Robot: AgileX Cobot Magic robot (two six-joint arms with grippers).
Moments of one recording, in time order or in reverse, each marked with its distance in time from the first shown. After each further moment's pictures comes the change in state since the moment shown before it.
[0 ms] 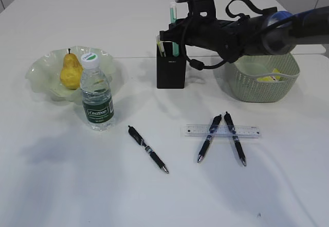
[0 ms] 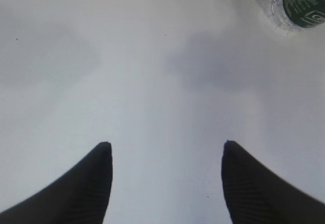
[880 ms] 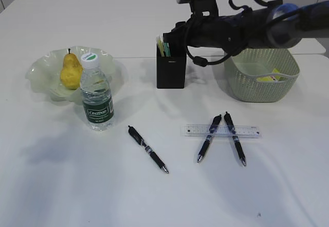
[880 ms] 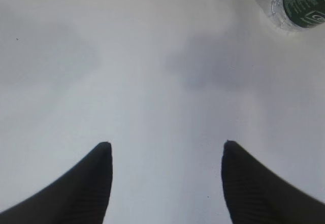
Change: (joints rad) left arm 0.000 0.000 0.000 0.000 0.000 0.000; right arm 0.000 -0.024 0.000 -0.001 0.138 0.000
